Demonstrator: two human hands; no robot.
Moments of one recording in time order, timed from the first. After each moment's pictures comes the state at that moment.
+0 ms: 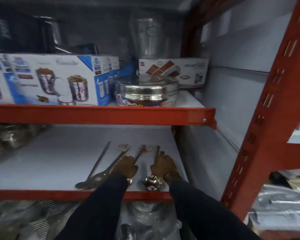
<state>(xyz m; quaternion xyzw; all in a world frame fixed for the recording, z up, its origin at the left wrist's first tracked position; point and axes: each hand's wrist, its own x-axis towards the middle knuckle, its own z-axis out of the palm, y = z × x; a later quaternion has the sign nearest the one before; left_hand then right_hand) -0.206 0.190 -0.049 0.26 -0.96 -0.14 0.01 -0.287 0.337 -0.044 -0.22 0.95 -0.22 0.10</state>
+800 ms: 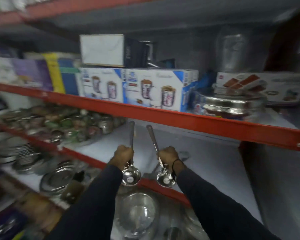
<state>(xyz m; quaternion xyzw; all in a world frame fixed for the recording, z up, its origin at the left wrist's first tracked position) -0.018 0.072 0.007 0.50 -0.65 -0.51 0.28 -0.176 0.177 0.010 -0.28 0.80 -0.46 0.26</state>
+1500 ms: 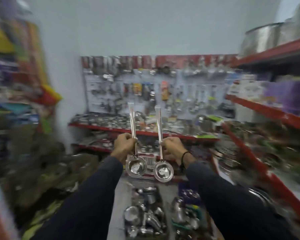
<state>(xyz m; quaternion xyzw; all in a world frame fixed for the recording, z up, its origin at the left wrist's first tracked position) 0.528 0.261 0.080 0.75 -0.25 -0.11 0.60 0.378 0.133 0.086 -0.69 0.35 -0.25 0.58</state>
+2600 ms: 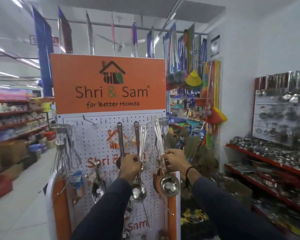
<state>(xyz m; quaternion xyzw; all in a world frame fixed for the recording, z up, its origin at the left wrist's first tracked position) 0.514 0.732 0.115 0.83 0.15 0.23 0.49 0.581 0.557 0.132 -0.76 -0.14 0.03 0.63</state>
